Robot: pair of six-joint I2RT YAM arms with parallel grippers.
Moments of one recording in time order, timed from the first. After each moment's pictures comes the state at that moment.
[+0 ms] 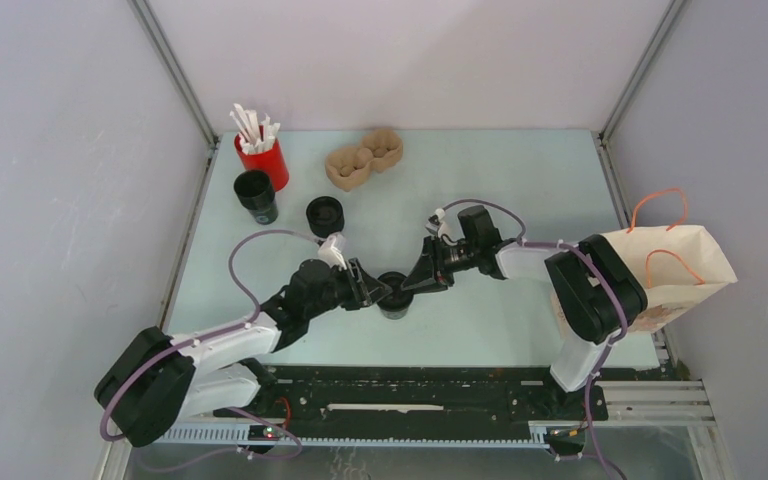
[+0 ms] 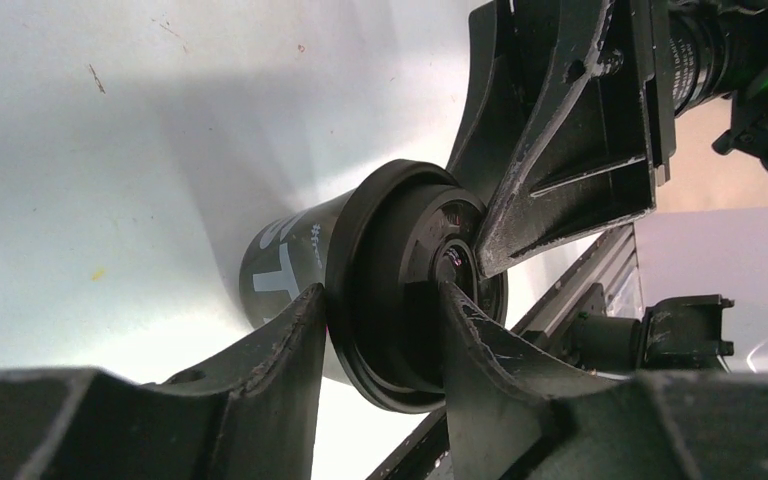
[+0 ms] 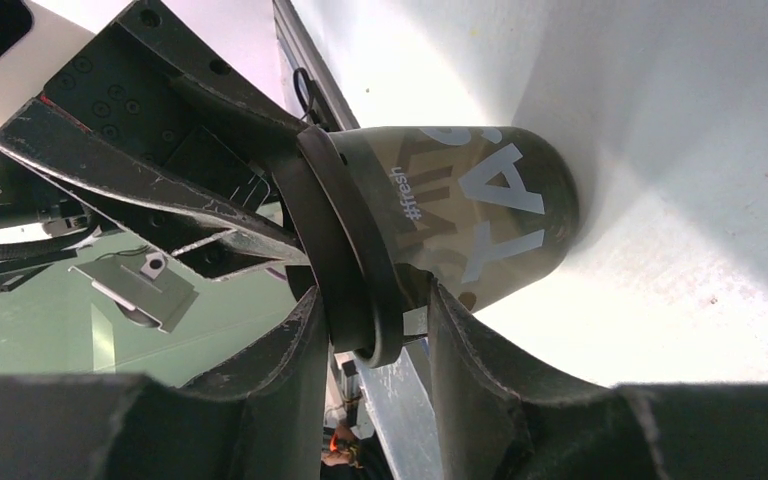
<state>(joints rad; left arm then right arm) -0.70 1.14 0.33 0.35 0.16 -0.85 0.49 1.77 0.81 0.14 -1.00 0.78</state>
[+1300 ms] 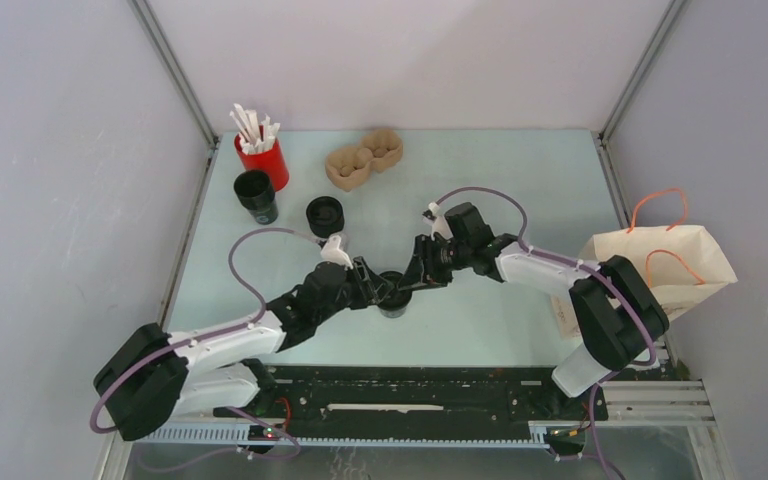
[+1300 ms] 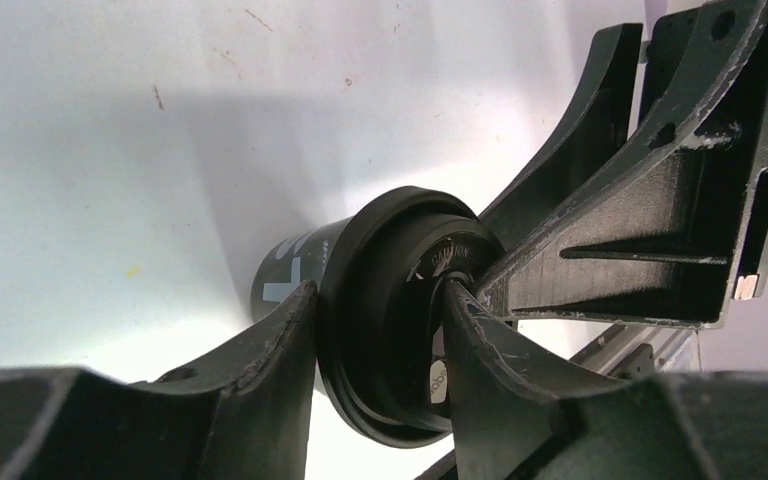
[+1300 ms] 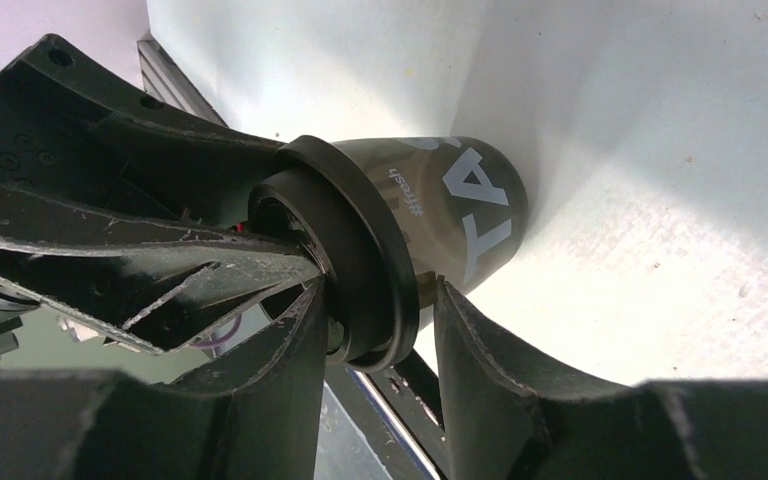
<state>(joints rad) -0.82 1.16 0.40 0.26 -0.11 -0.89 0.61 1.61 0.88 -0.09 -0.62 0.68</state>
